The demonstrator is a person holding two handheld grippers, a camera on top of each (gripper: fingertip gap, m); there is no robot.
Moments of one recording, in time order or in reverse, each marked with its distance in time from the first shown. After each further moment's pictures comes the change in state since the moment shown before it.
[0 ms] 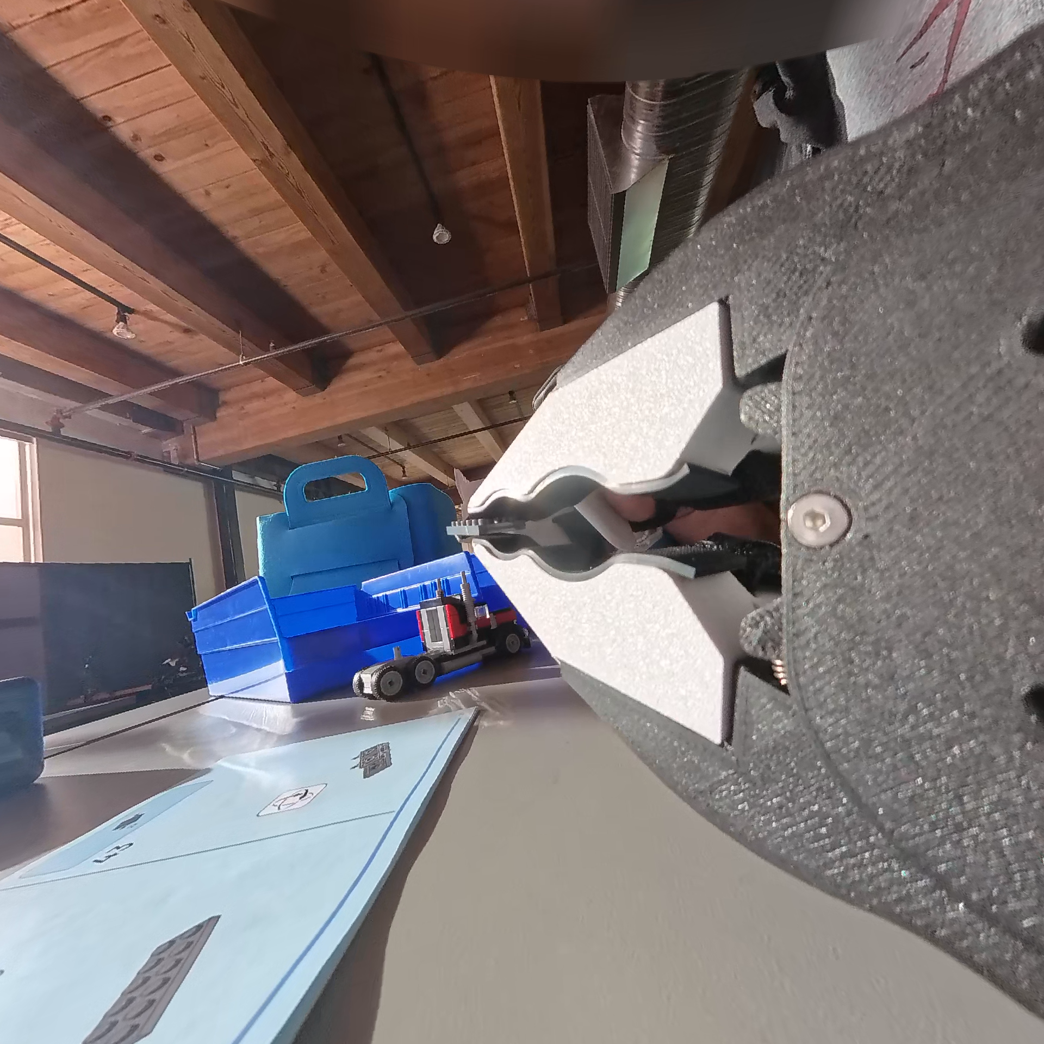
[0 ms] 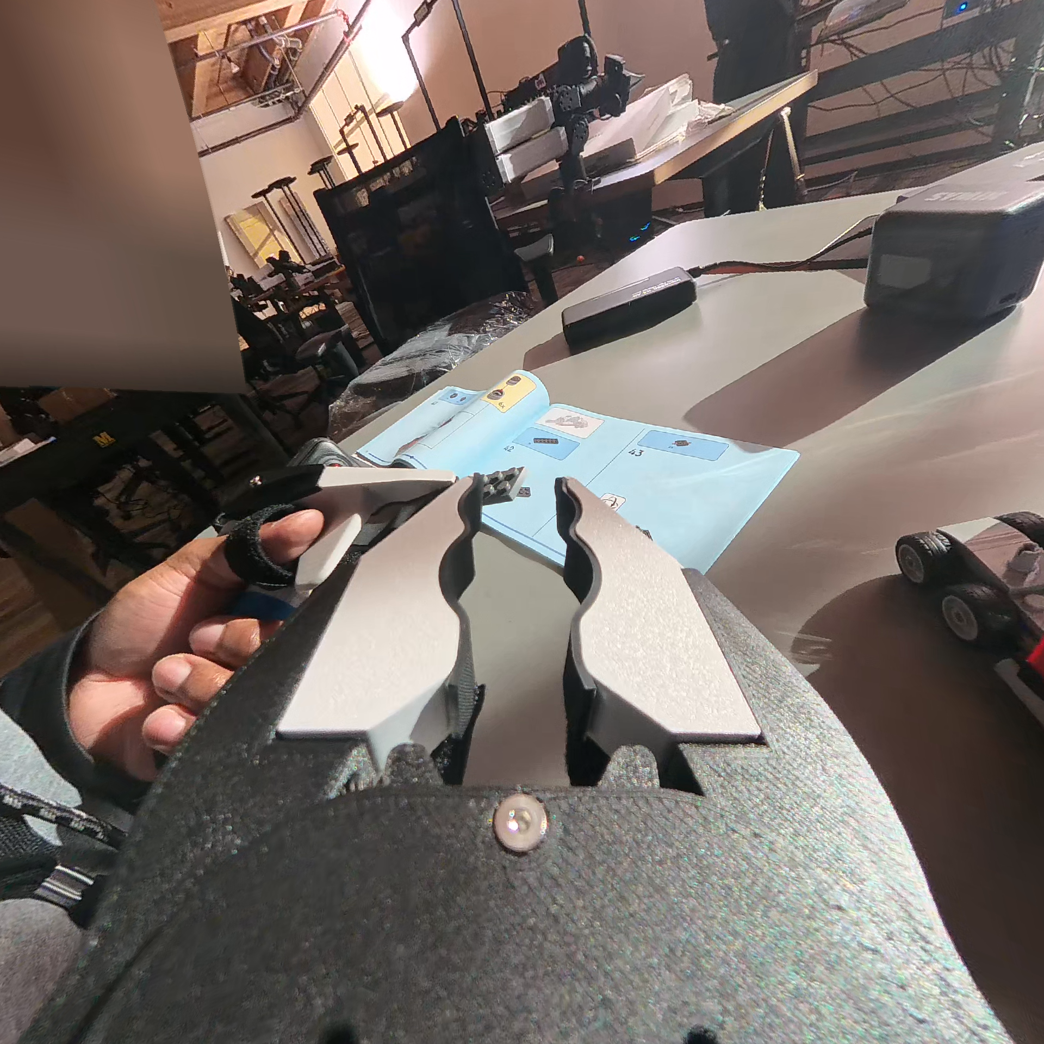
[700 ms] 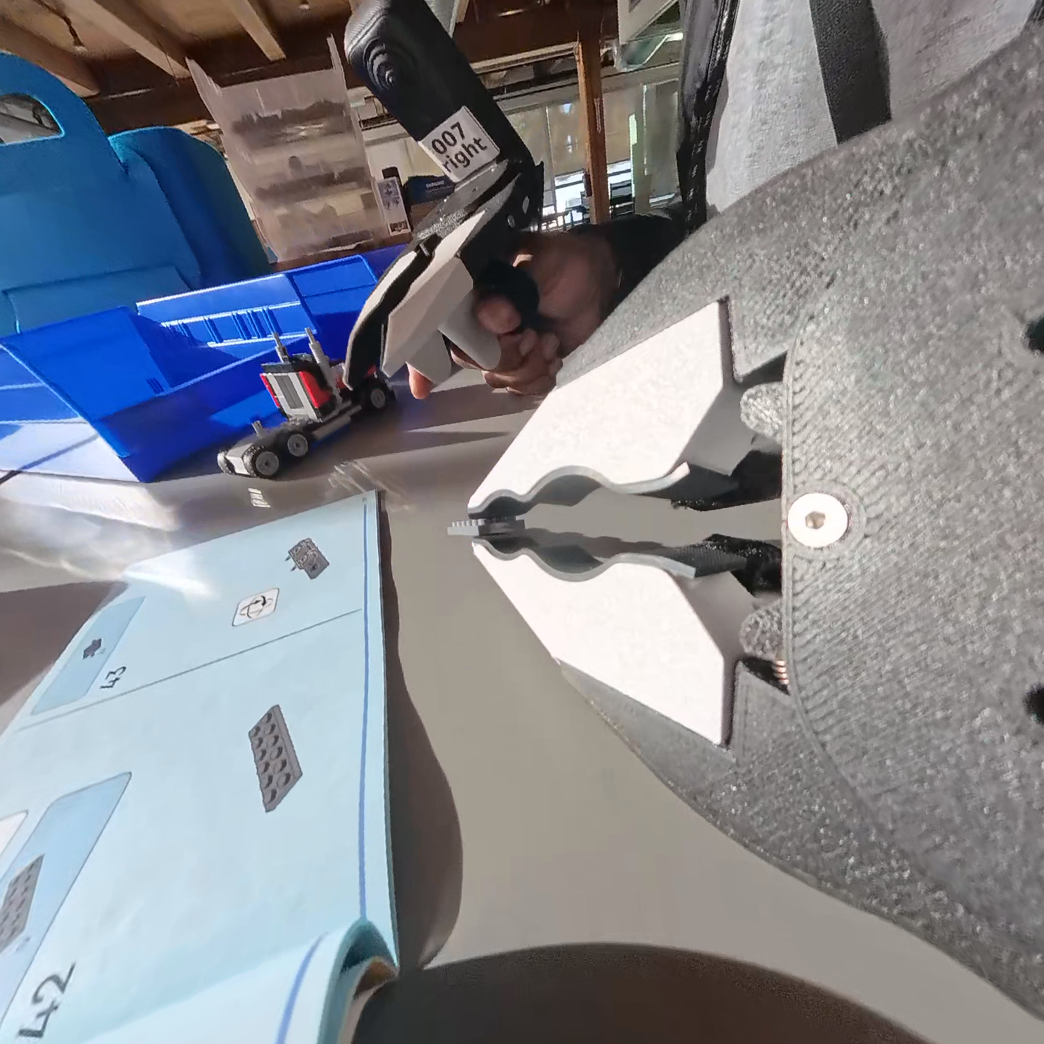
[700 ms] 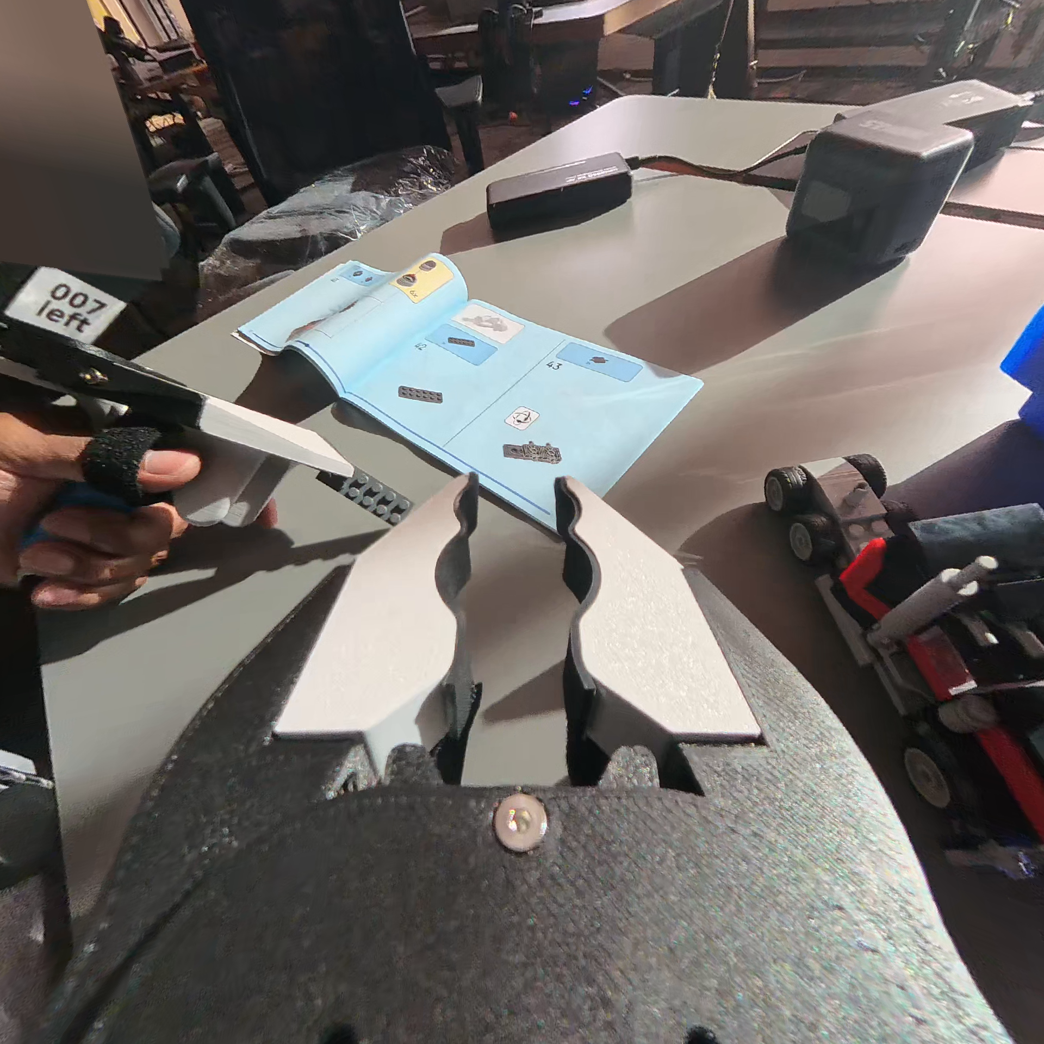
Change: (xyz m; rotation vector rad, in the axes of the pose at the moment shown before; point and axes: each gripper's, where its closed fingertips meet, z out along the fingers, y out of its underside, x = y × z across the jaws) left arm -0.048 0.002 -0.045 -0.356 -0.531 0.428; right arm 0.033 0.024 -0.017 -0.212 0.134 -0.146
